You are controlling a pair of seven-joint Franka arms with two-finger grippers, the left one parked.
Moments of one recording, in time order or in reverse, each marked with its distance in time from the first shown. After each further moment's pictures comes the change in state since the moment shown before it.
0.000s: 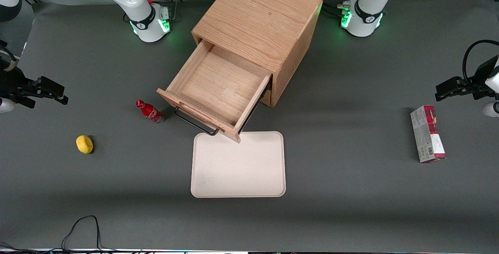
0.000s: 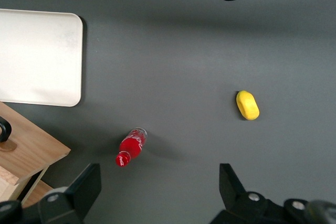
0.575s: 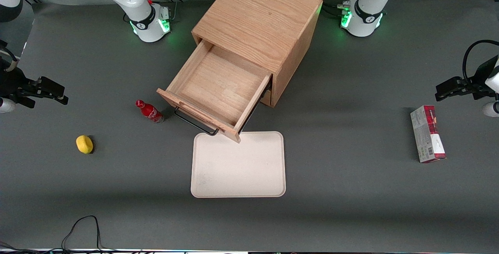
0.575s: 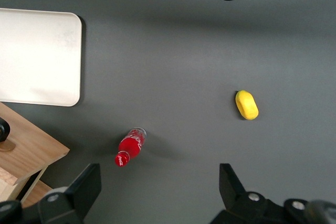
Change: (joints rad) arm 0.000 0.000 0.002 0.000 -0.003 0.000 0.002
